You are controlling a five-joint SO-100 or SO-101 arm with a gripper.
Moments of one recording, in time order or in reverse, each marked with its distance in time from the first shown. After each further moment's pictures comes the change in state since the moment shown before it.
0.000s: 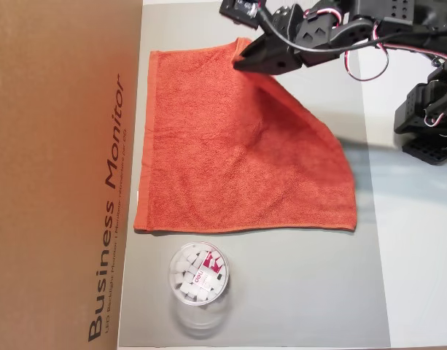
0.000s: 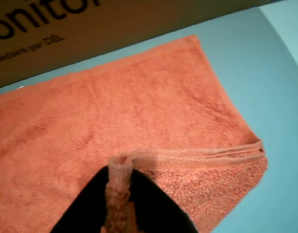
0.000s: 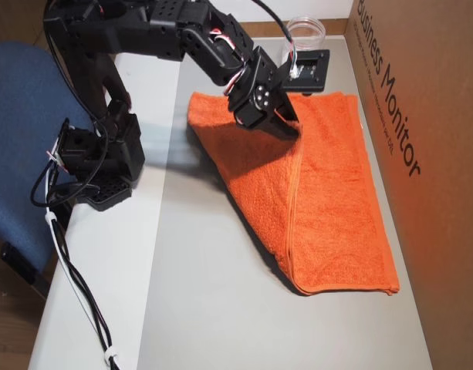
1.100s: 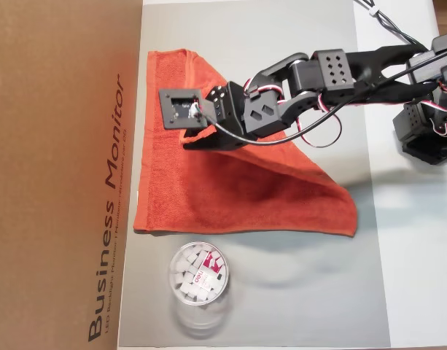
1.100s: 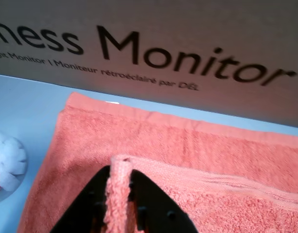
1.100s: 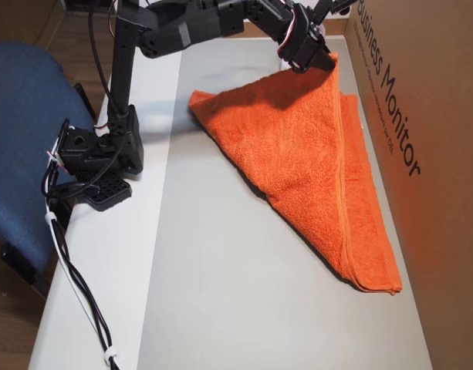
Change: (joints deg) arm -17.8 -33.3 -39.0 0.0 -11.2
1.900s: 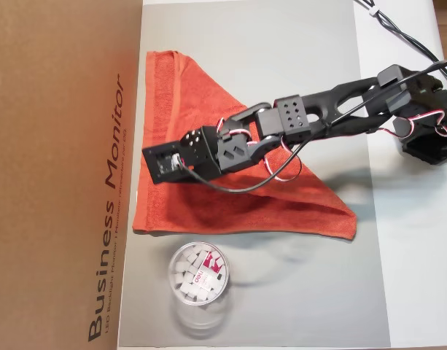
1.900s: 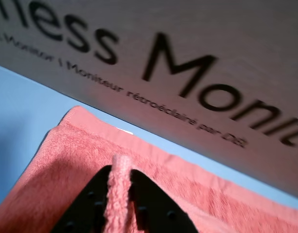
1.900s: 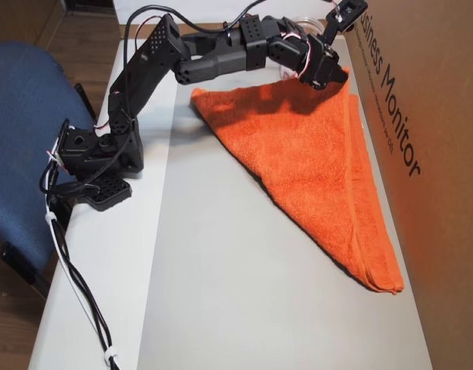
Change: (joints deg) arm -3.8 -25.8 -16.9 -16.5 -13.3
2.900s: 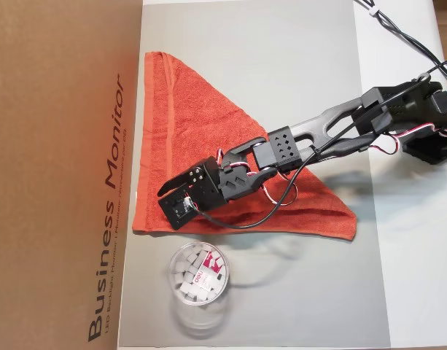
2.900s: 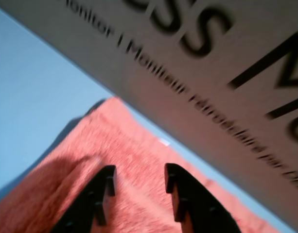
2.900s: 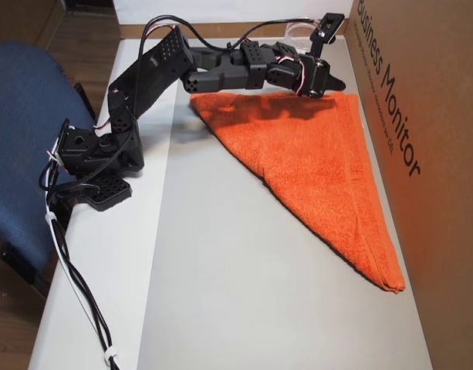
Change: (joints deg) arm -4.1 -11.0 -0.1 -12.9 -11.5
